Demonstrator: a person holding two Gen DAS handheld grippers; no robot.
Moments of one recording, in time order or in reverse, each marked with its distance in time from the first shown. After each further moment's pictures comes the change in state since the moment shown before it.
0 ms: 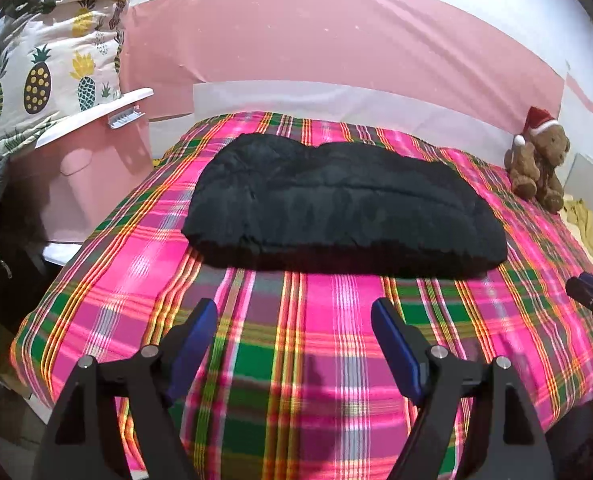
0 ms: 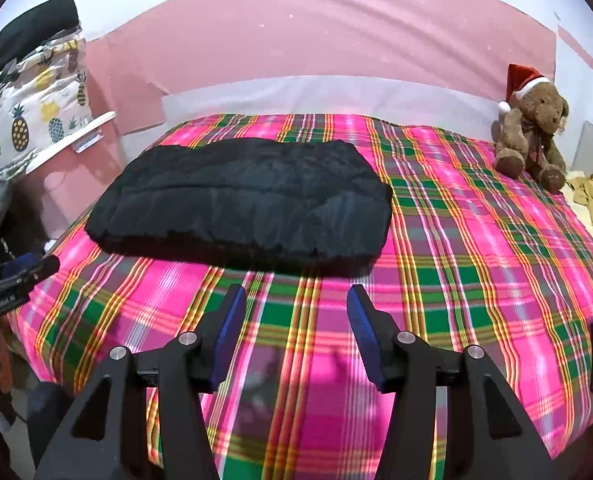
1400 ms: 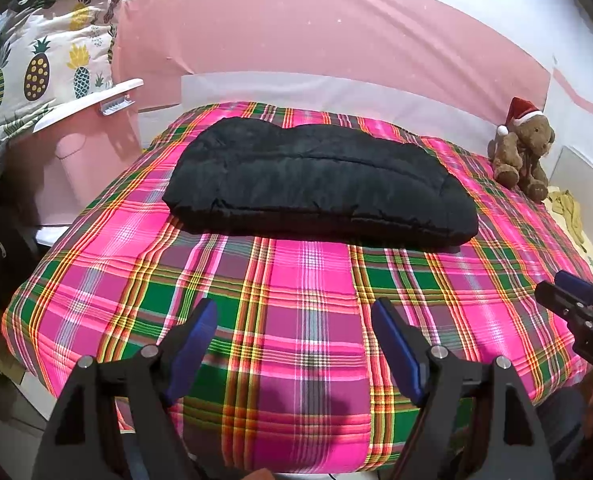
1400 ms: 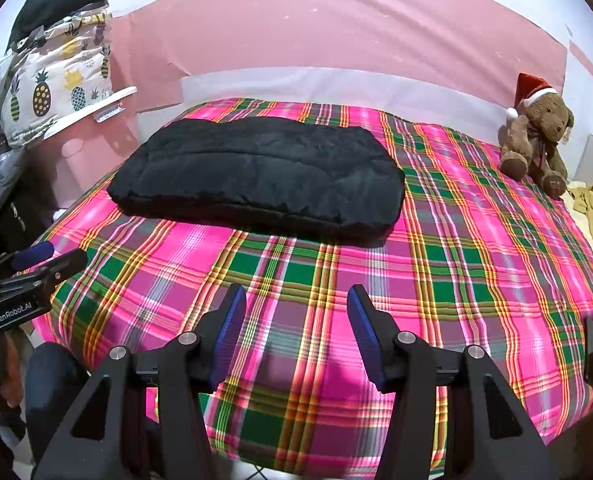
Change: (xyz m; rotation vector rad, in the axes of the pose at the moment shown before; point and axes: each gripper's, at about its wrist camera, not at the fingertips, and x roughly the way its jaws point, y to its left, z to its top) left arm -0.025 -0.031 -0.032 -0.009 0.025 -0.038; right arm -0.024 0.029 -0.032 -0.063 0.025 0.007
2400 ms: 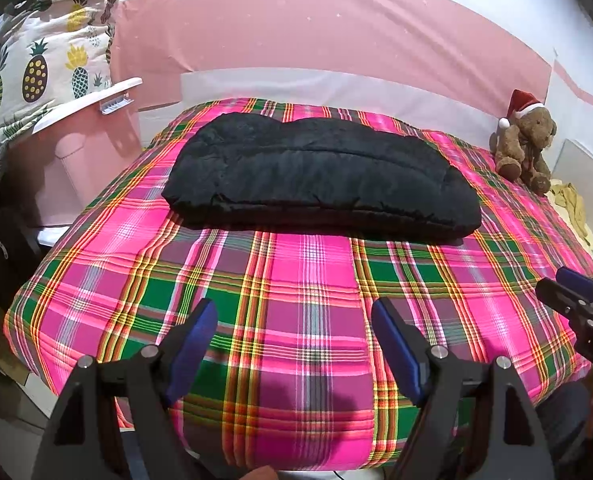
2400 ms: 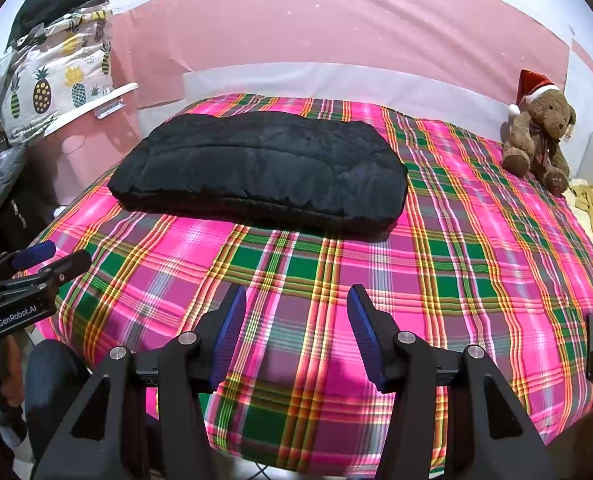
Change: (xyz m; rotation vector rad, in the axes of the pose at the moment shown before) left arm 0.004 -0.003 -0.003 0.016 0.011 0.014; right arm 0.003 0.003 -0.004 0.000 0.012 0.004
